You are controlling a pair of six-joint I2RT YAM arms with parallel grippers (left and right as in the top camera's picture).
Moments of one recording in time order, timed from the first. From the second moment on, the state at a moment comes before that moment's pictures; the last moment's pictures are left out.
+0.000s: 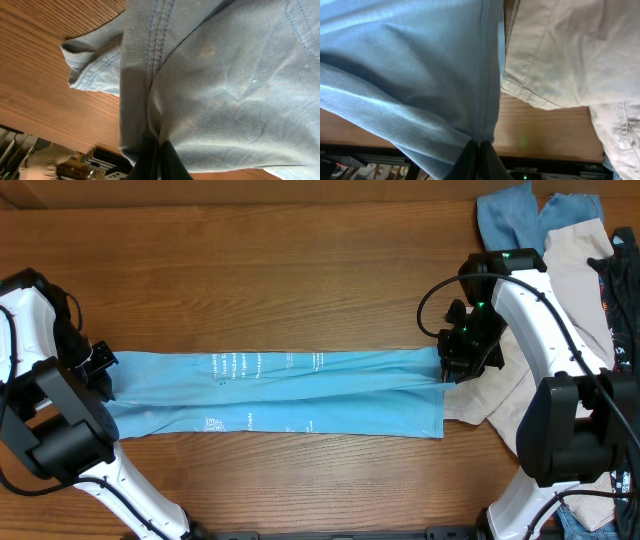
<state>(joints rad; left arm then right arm) 0.53 2.14 1.78 -1.57 -0.06 -0.19 0.07 1.92 1.57 -1.56 -0.17 0.12</state>
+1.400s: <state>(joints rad) 0.55 2.14 1.78 -1.53 -0.11 -0.20 0.12 1.92 1.57 -1.53 -0.16 0.12</state>
